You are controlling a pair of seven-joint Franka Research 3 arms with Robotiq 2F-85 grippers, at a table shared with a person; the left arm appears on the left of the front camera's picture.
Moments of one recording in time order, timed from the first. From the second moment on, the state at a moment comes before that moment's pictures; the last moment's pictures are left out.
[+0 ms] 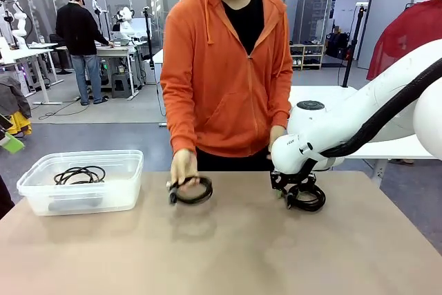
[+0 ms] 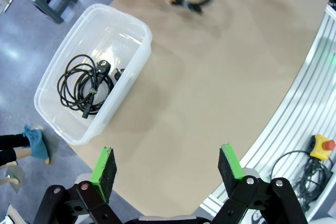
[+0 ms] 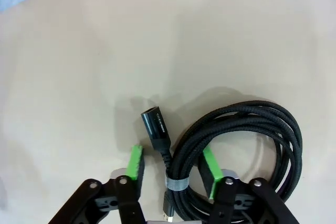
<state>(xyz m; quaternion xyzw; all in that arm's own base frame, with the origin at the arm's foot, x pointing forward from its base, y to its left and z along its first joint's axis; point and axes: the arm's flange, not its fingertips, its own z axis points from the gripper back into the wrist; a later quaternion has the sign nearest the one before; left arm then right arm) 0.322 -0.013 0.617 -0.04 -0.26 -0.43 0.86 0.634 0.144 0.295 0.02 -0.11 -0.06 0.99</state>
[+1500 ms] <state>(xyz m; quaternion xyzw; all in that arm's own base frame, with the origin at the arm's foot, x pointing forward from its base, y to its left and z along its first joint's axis) 0.322 -0.013 0.617 -0.04 -0.26 -0.43 0.86 0.529 0.201 0.416 0.03 -0.11 0.21 0.97</state>
